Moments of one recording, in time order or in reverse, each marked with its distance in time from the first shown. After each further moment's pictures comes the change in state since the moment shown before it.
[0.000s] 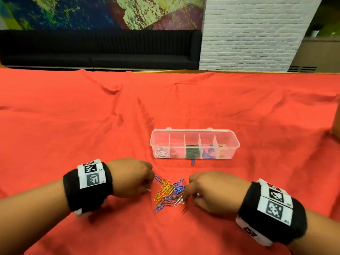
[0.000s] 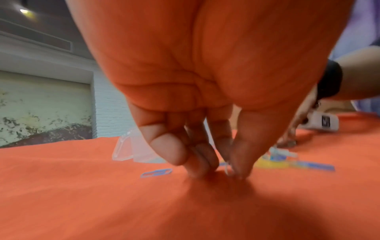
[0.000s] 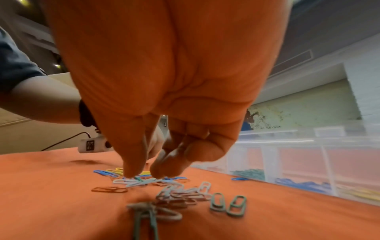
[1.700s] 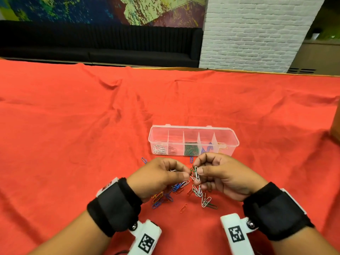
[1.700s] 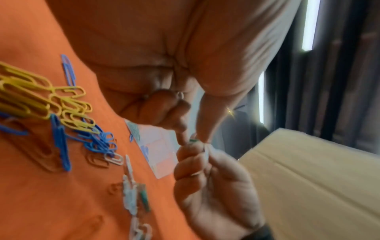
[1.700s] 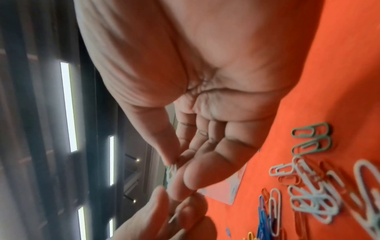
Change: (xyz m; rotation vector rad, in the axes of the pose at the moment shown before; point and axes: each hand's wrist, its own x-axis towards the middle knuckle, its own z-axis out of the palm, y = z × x) left_hand 0.035 0.075 0.008 -1.488 0.350 -0.153; right_hand -0.002 0.020 -0.002 1.659 0.237 0.246
